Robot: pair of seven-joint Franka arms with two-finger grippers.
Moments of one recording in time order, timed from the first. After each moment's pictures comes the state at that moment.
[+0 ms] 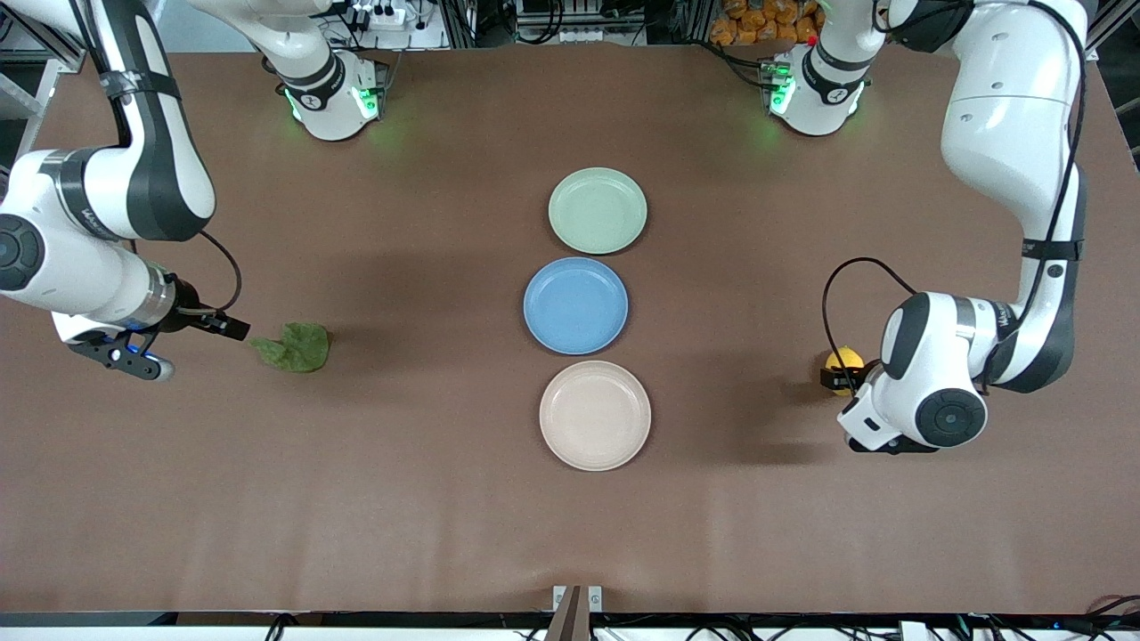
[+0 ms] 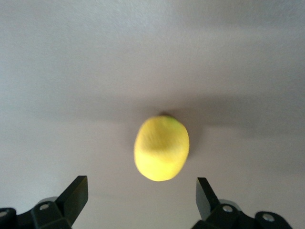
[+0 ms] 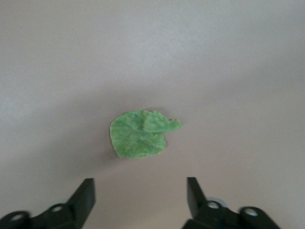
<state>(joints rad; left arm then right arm) -0.05 0.74 -0.14 -1.34 0.23 1.68 -0.23 -0.03 0.20 0.03 -1.87 -0.06 1.94 0.35</state>
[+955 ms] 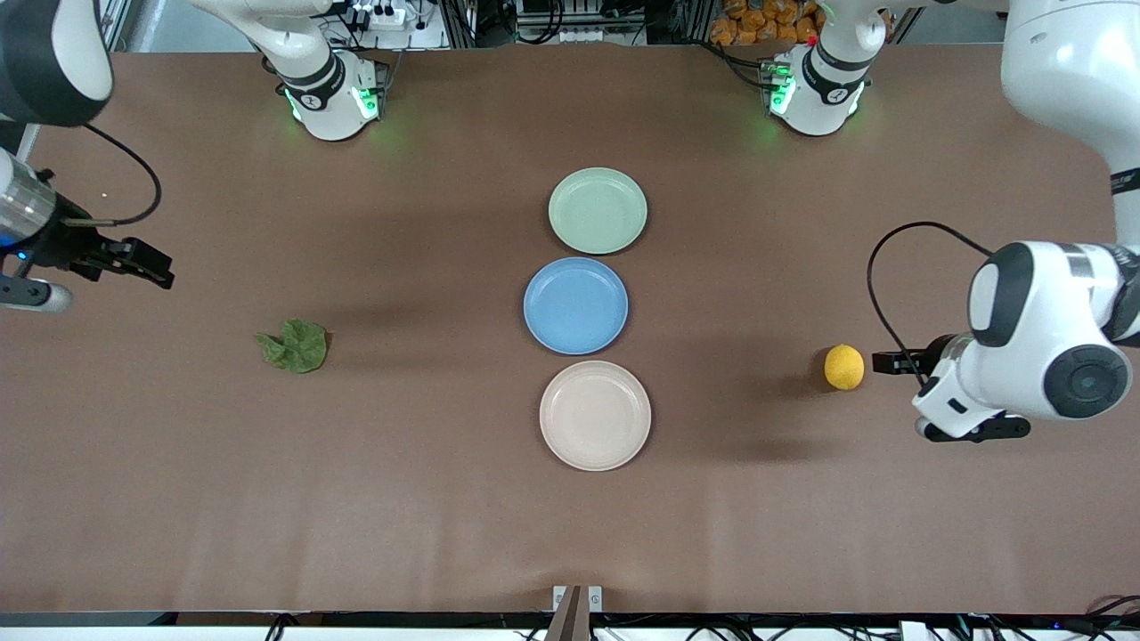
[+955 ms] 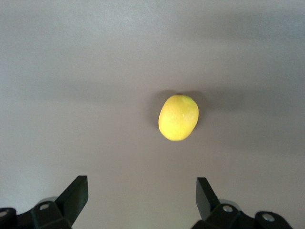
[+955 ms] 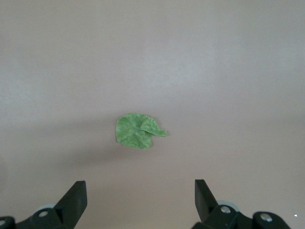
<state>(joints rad) 0.01 0.56 -0.10 -1.36 0.13 1.58 -0.15 -0.06 0.01 0.03 -1.72 -0.02 1.74 0.08</state>
